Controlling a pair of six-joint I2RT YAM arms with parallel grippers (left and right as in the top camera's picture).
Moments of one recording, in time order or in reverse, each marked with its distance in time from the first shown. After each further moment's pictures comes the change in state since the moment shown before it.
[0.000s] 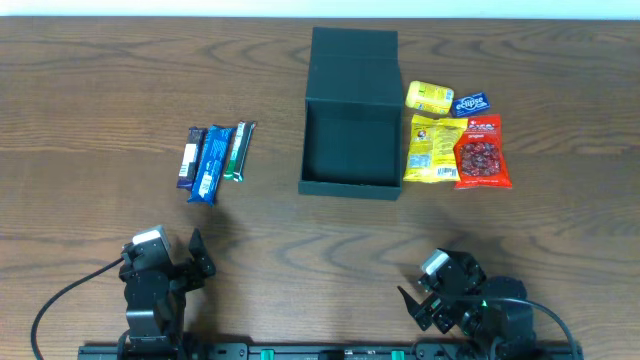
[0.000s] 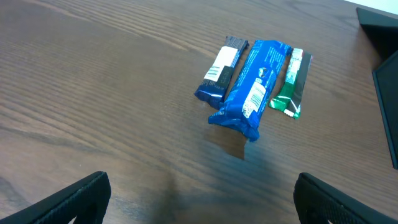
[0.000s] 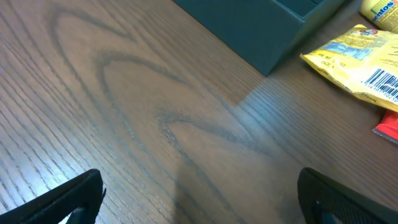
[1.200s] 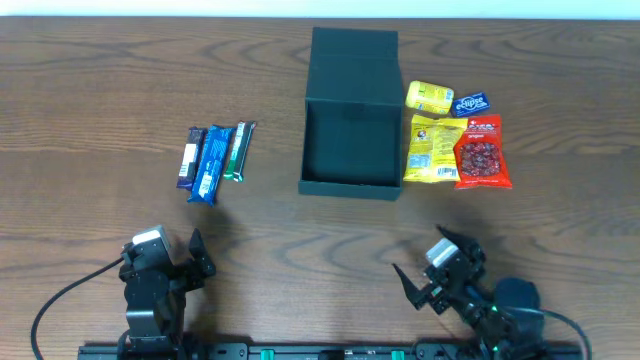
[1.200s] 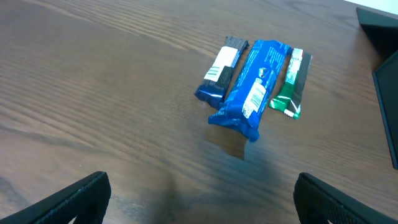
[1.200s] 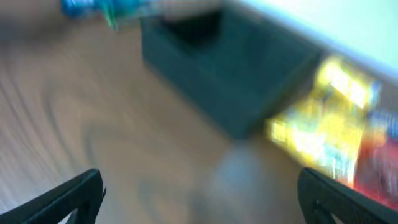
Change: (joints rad) left arm 0.000 0.000 0.000 0.000 0.000 0.000; right arm 0.000 0.000 -0.007 0.317 -0.061 0.065
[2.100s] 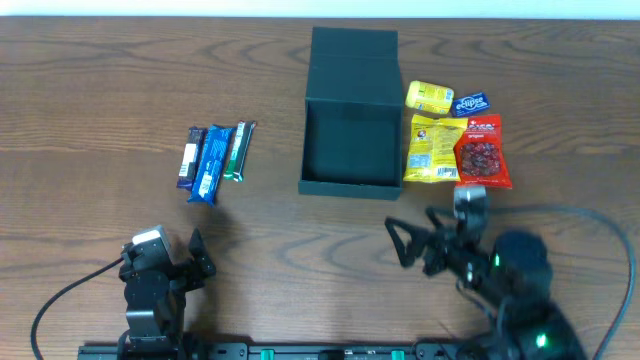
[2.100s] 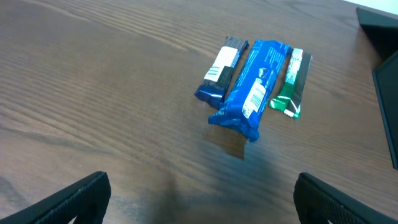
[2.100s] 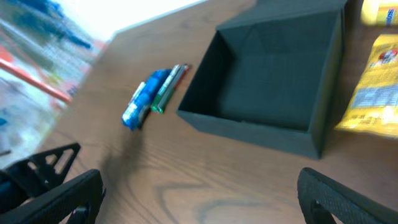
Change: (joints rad) left arm 0.000 0.000 0.000 0.001 0.000 0.000; right arm 0.000 0.566 0.328 0.124 -0.047 0.731
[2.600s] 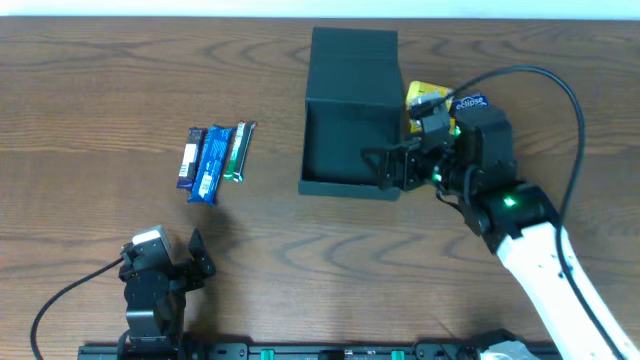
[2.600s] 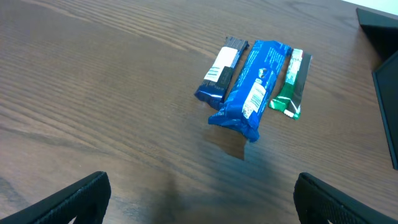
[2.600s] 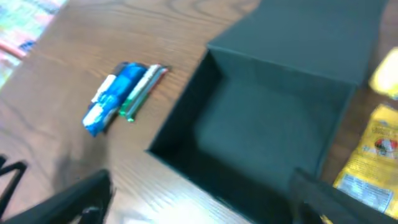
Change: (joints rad) left arm 0.000 0.000 0.000 0.000 0.000 0.000; right arm 0.000 0.675 0.455 -0.010 0.015 -0.247
